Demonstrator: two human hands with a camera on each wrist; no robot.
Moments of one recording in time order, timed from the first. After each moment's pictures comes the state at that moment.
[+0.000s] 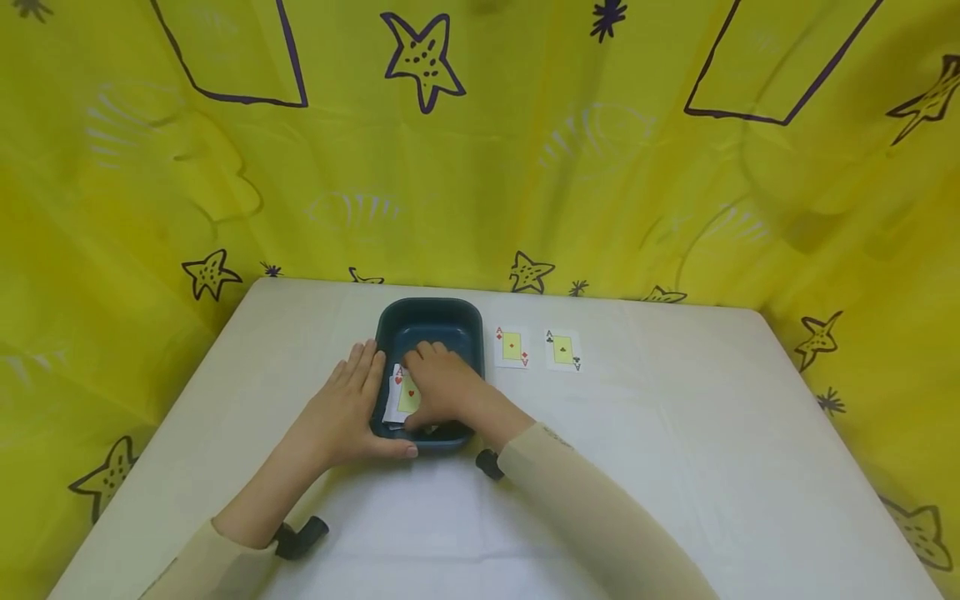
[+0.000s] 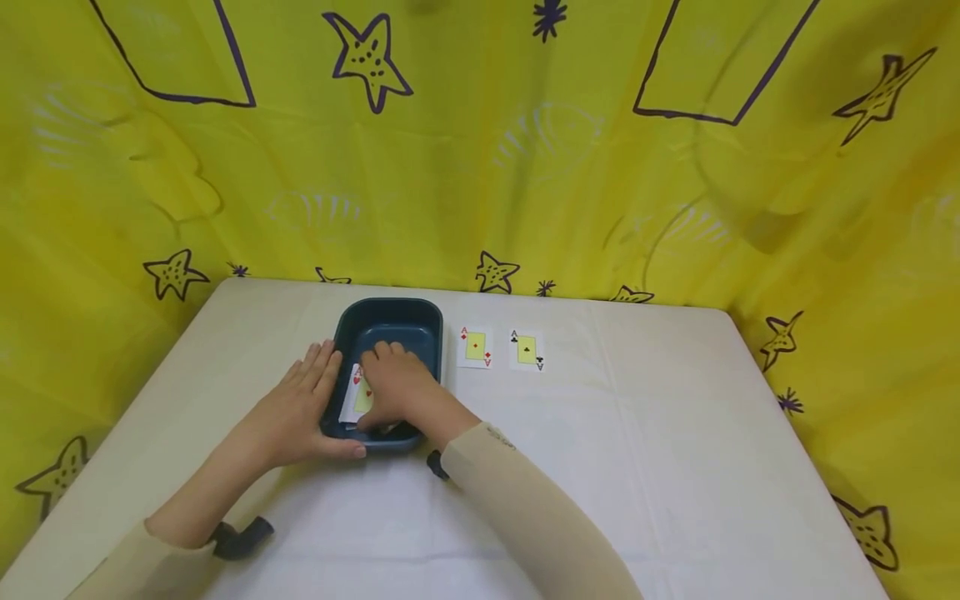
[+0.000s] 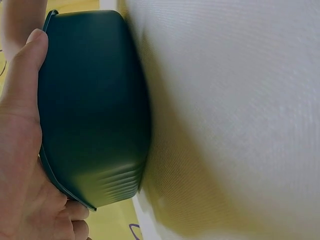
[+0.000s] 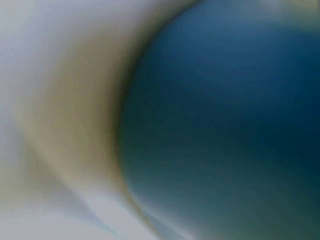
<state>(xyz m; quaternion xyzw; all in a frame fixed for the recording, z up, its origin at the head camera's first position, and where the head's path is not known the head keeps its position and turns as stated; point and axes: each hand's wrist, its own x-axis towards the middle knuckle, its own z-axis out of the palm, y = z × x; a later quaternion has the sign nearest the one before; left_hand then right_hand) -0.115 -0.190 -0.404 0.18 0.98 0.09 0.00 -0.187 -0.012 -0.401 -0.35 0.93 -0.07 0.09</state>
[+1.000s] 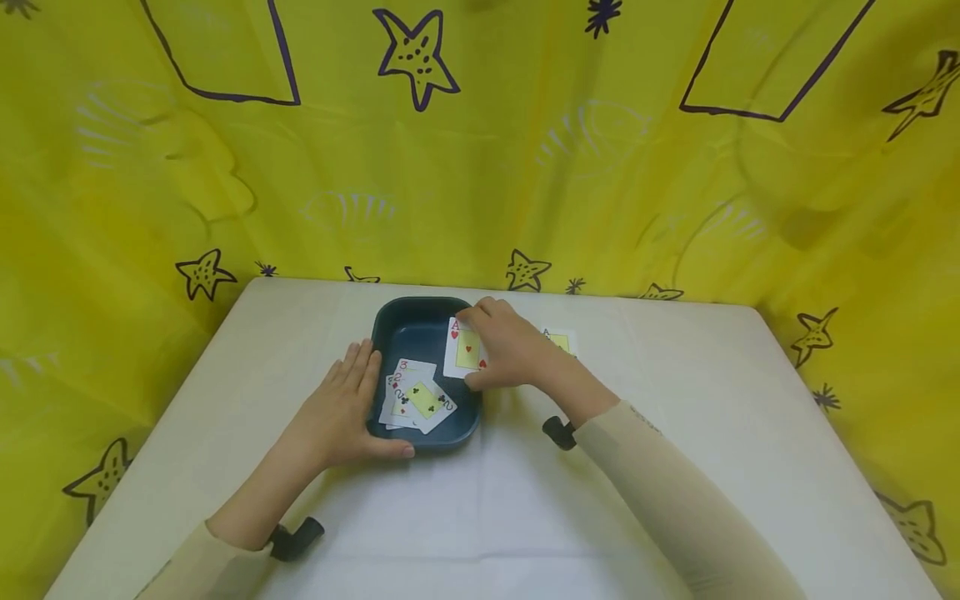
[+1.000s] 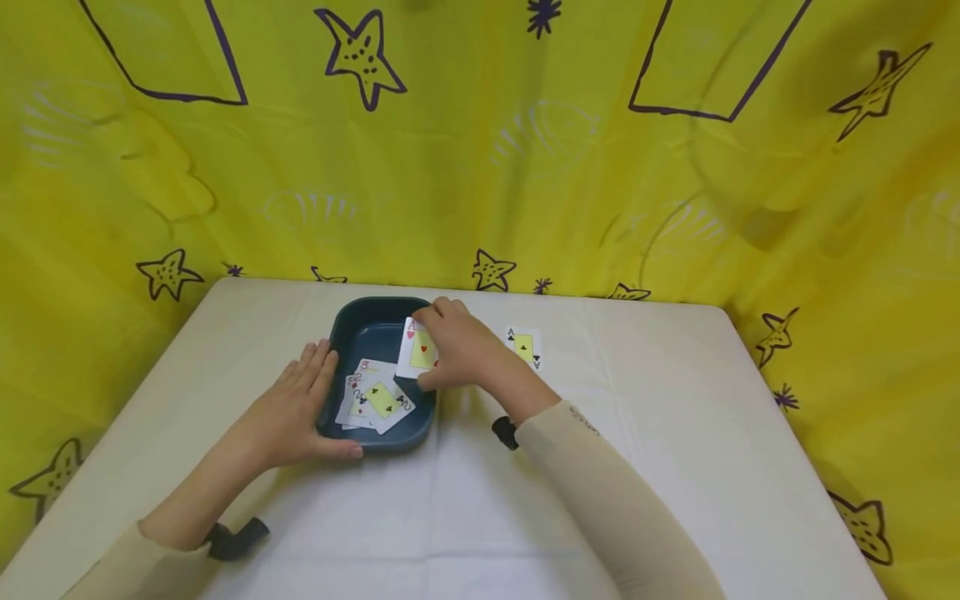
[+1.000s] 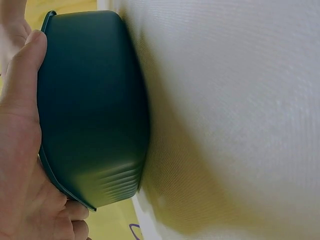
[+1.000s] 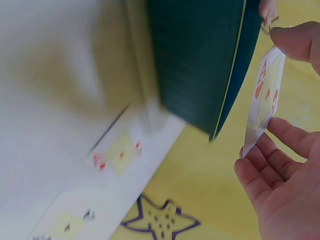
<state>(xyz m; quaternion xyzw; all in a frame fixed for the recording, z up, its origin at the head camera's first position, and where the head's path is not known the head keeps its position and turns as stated) -0.116 -0.188 -0.404 0.17 0.98 0.09 0.03 -0.211 0.077 -0.352 -0.31 0.94 -0.14 0.05</state>
